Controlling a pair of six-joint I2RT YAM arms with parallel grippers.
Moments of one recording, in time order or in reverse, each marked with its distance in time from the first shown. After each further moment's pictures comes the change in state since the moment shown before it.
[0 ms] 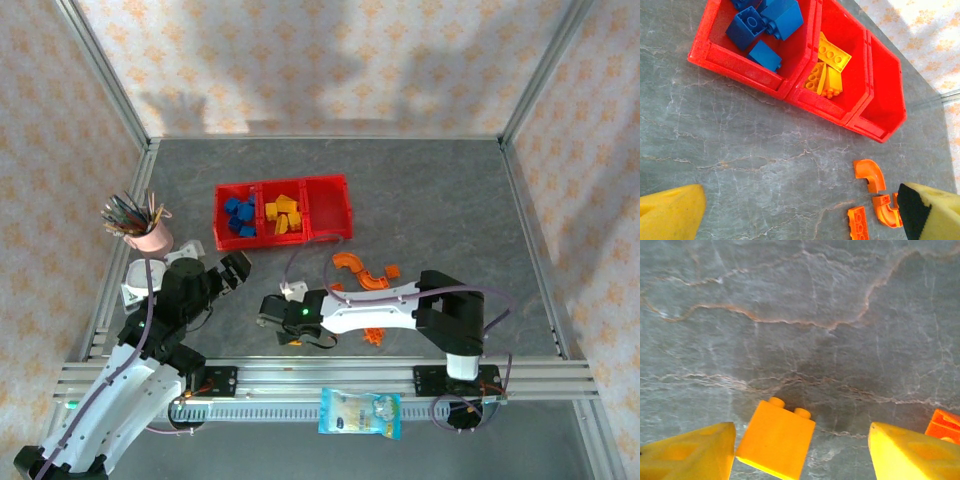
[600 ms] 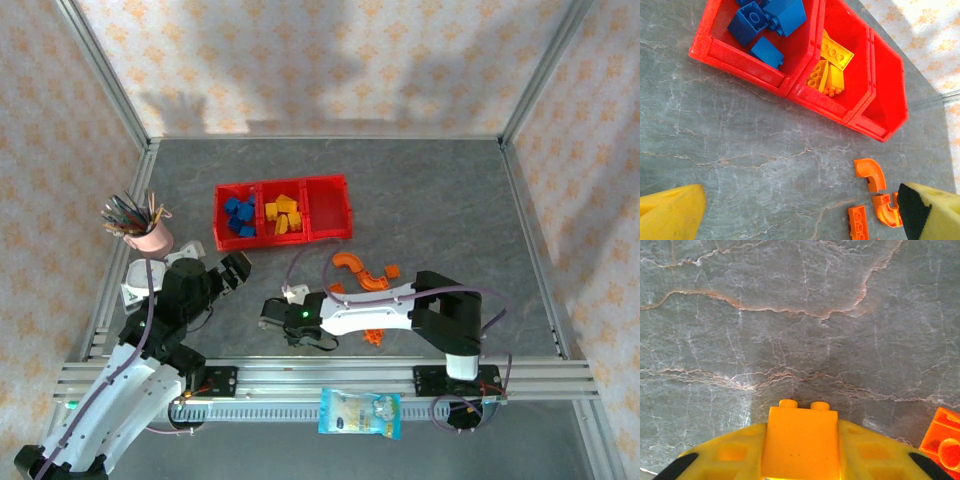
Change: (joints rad) left arm 0.000 0.002 -0.004 0.000 0.003 -0.011; right arm 0.002 0.014 -0.013 0.009 -0.004 -0.009
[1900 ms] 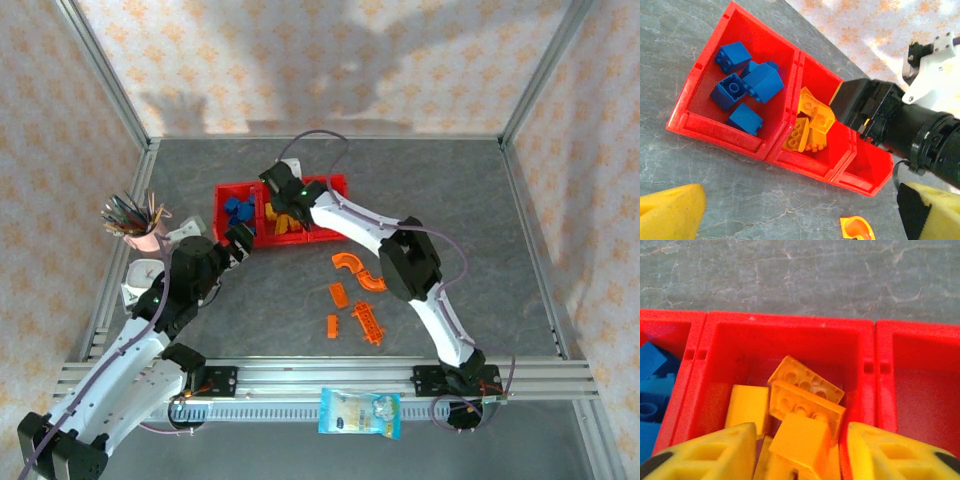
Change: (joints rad) left arm 0.000 0.203 0.073 0.243 -0.140 0.033; right arm -0.521 0.438 0.835 0.101 0.140 -0.513
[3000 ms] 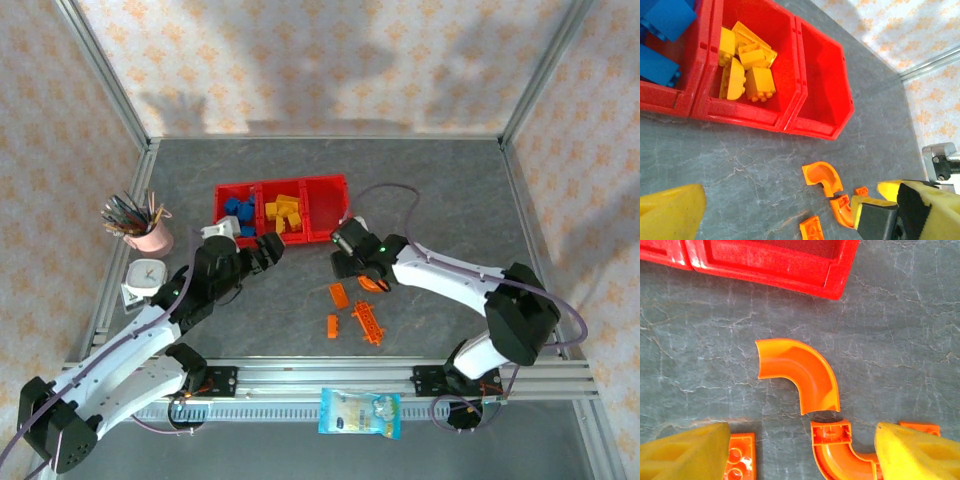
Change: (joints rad) left arm -0.163 0.127 -0.008 0.132 0.127 -0.011; right arm 0.008 -0.793 -1.044 0.009 -0.091 -0.050
